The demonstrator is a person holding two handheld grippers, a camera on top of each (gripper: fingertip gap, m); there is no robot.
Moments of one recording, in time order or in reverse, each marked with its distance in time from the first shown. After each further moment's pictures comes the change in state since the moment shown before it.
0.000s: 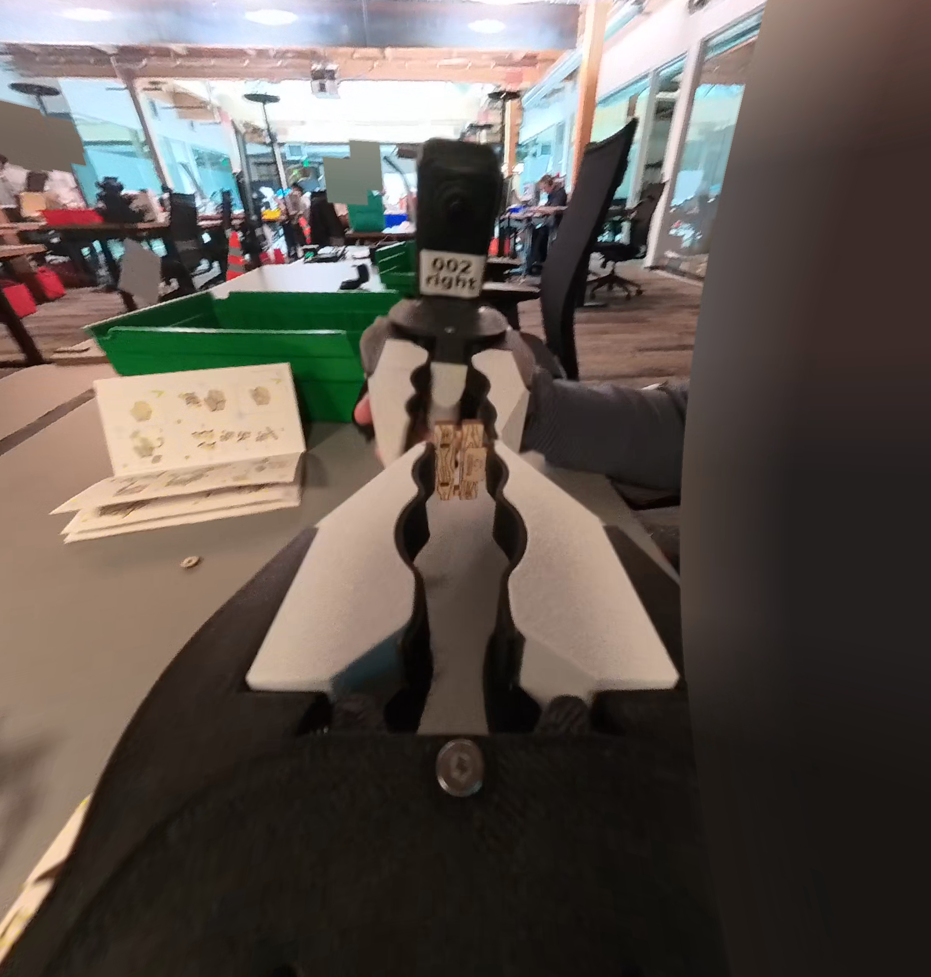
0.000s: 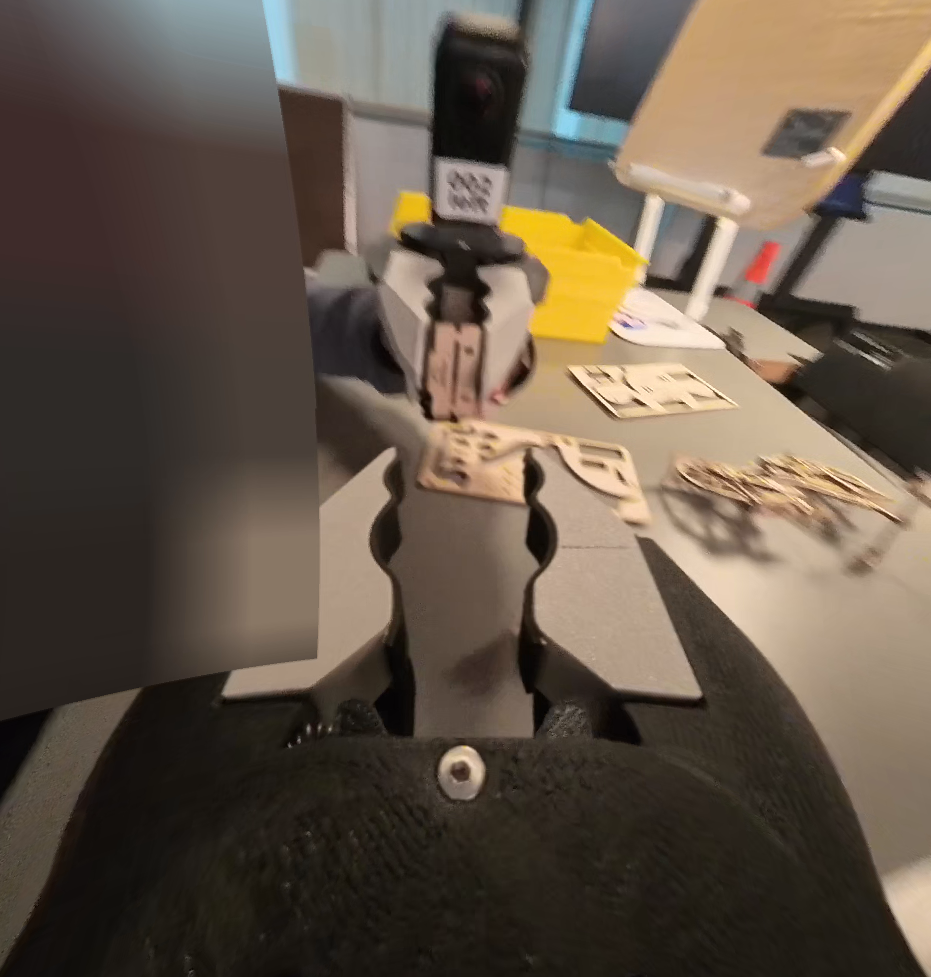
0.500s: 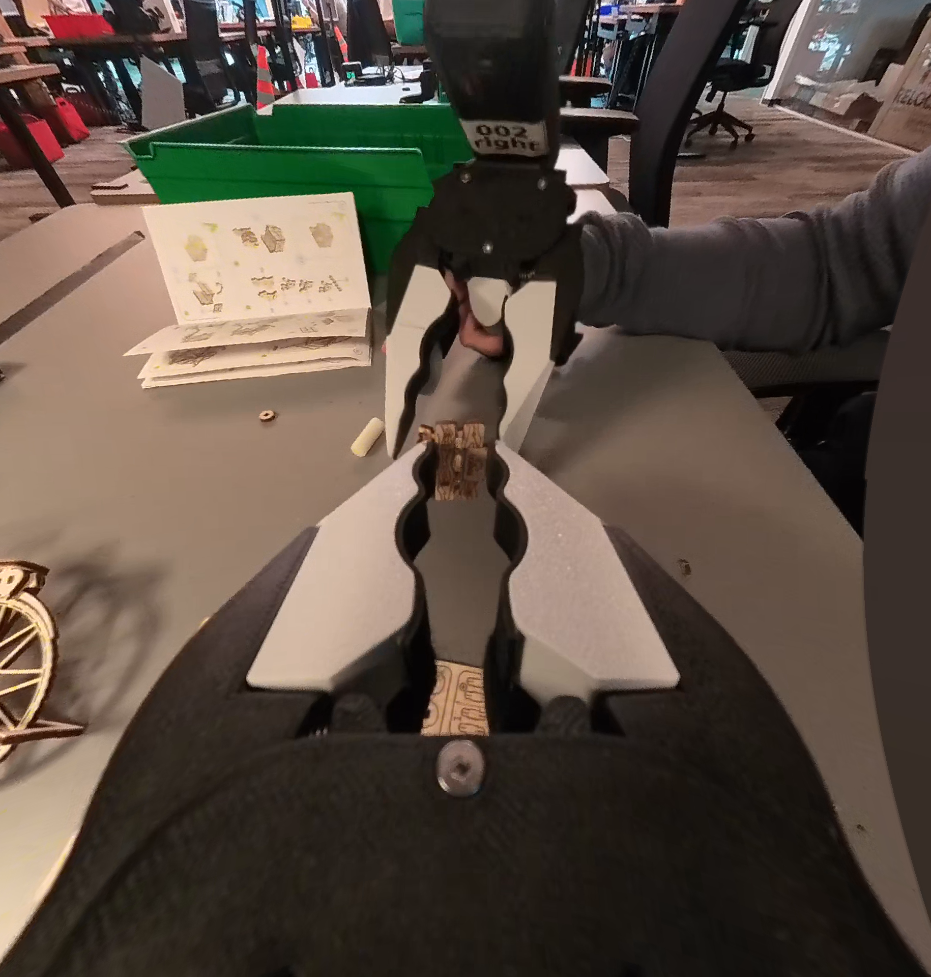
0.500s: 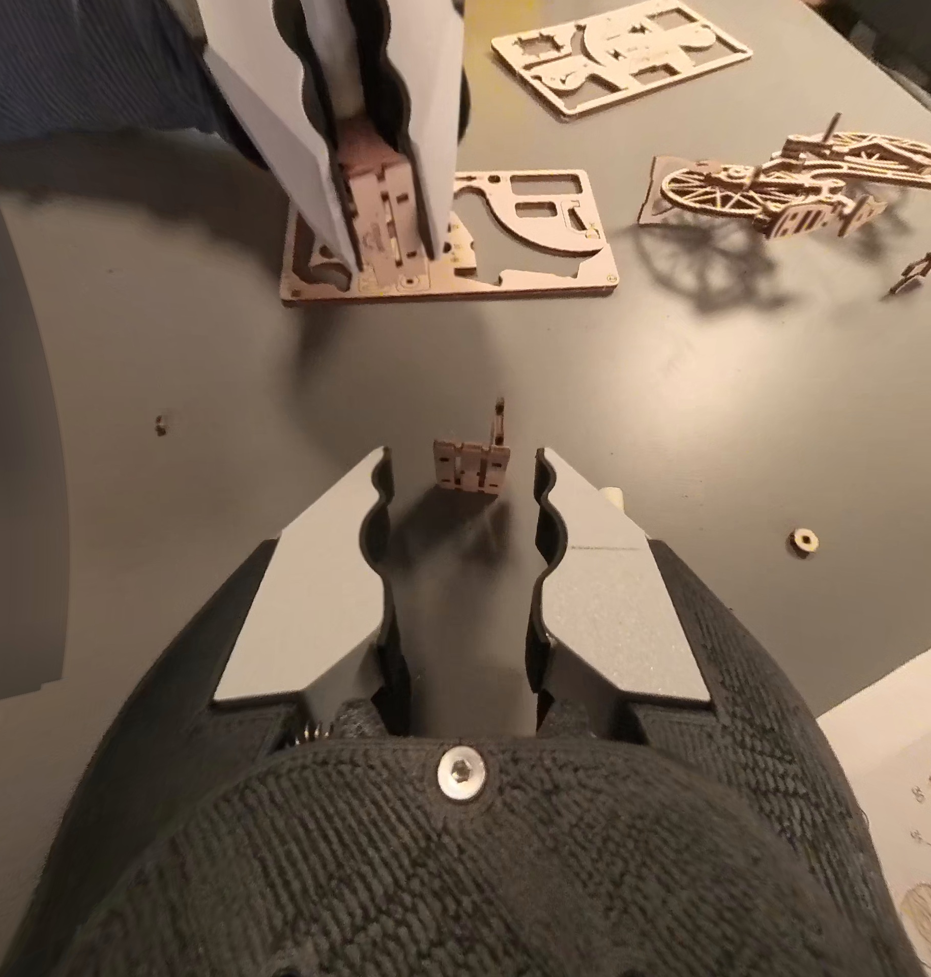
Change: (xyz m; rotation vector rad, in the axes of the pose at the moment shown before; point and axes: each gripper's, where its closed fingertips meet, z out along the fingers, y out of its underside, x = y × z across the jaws) left arm -0.047 0.062 -0.016 -0.255 -0.110 -0.007; right arm 0.044 0.102 0.001 -0.468 0.159 0.168
